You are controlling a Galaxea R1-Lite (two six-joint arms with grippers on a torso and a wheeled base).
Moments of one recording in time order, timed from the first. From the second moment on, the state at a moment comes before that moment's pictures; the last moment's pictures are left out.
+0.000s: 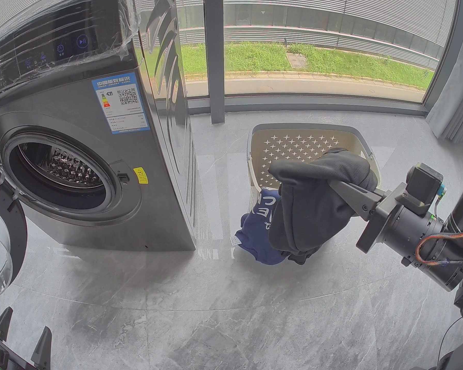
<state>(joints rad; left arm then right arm) -0.01 0.02 -0.02 0.00 -0.01 -0.04 0.74 1.47 -0.47 -1.12 -0.08 0.13</state>
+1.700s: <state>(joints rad) -0.01 0.02 -0.02 0.00 -0.01 -0.04 0.75 1.47 -0.47 -1.12 -0.08 0.13</state>
